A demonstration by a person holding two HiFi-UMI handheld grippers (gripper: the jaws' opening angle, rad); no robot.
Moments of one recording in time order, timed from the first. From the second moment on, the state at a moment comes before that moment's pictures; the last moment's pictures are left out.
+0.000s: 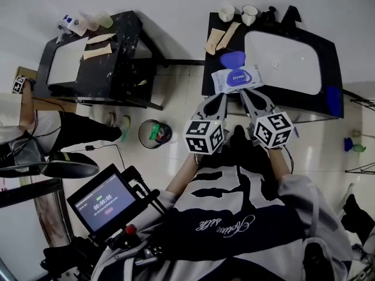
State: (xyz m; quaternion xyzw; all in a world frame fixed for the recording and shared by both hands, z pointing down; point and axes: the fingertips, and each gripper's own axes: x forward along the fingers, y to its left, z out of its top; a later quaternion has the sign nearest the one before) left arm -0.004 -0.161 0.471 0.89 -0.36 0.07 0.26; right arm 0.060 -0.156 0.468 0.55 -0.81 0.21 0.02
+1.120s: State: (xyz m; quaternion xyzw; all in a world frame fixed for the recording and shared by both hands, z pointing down) left arm 0.010 0.027 0.450 0.89 -0.36 0.05 0.27; right arm 0.065 0.037 0.441 0.56 -0.80 0.22 0.01
